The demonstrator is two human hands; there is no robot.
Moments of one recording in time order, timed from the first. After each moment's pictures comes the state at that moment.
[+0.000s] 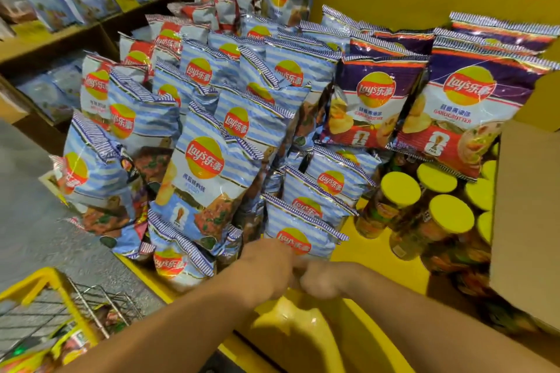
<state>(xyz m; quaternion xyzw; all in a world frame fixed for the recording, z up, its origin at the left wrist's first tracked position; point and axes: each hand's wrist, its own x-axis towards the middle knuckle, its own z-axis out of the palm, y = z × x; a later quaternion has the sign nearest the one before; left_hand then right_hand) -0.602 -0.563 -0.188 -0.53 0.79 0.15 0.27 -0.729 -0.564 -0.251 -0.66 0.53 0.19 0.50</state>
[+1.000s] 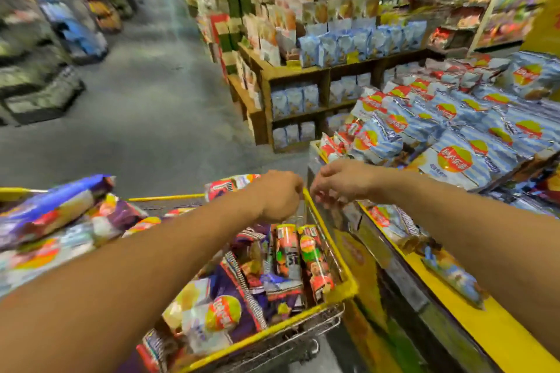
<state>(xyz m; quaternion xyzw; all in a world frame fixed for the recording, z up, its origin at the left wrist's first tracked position) -0.276 -0.291 -0.008 -0.77 0.62 0.16 -0.05 -0.410 -0.401 -0.006 -0.79 0.36 0.02 0.50</state>
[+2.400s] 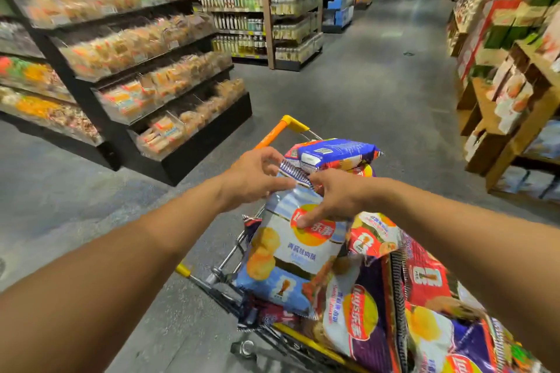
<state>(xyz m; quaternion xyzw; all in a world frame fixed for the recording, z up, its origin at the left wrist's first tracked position) -0.041 0.093 -0.001 -0.82 0.13 0.17 -0.53 -0.069 -0.099 -0.014 -0.93 -0.07 0.22 0.29</state>
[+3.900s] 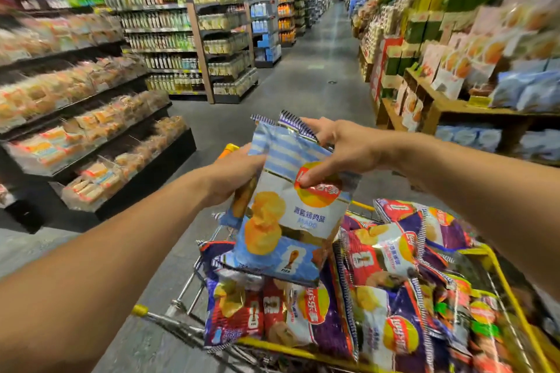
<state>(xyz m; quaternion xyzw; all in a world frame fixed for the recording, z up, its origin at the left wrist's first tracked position) -0.071 0.032 0.060 -0.77 0.25 0.26 -0.53 -0.157 -0.164 0.107 -0.94 -0.07 0.05 0.32</state>
